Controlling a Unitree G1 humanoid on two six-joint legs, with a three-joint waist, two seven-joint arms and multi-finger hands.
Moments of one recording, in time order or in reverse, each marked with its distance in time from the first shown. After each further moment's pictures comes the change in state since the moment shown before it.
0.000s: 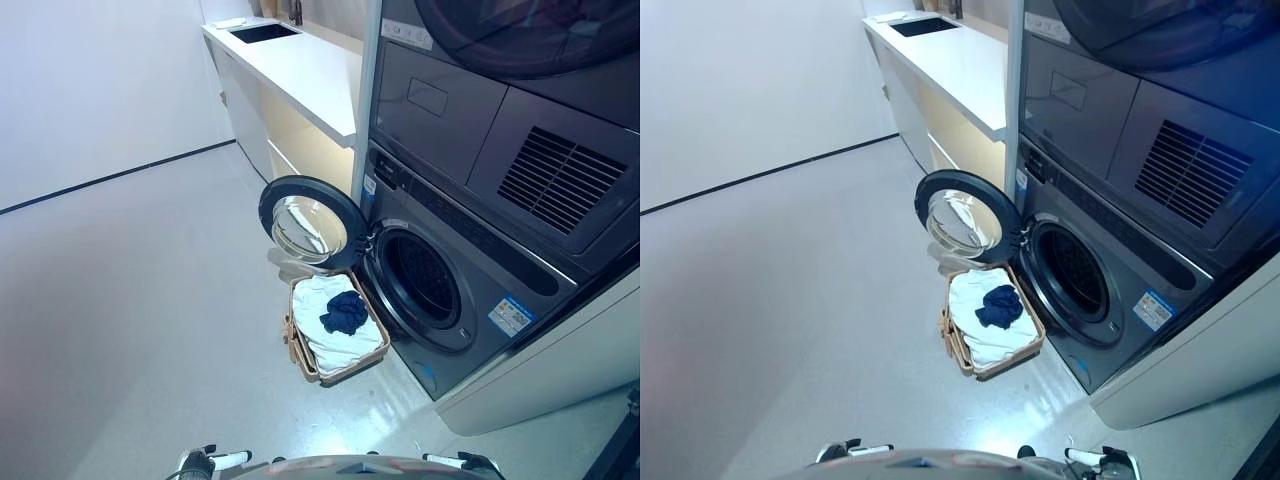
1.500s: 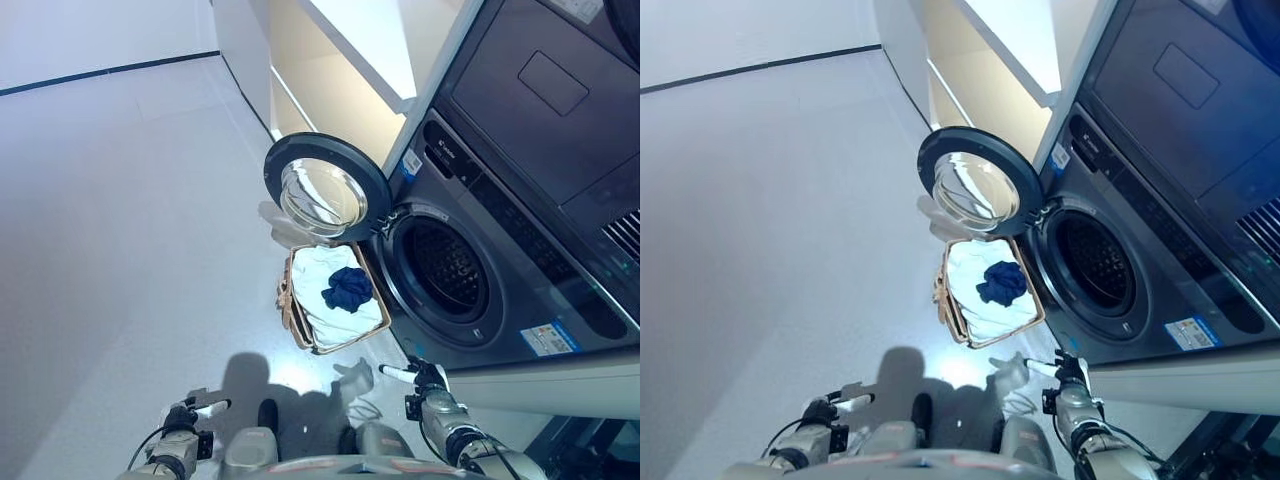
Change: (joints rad) left arm -0.136 0.082 0.030 0.019 -0.095 -0.018 0.028; right arm -0.183 0.088 0.068 -0.176 0.011 -0.049 -0.006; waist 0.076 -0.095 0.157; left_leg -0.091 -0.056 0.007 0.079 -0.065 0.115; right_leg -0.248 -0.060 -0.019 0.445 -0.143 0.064
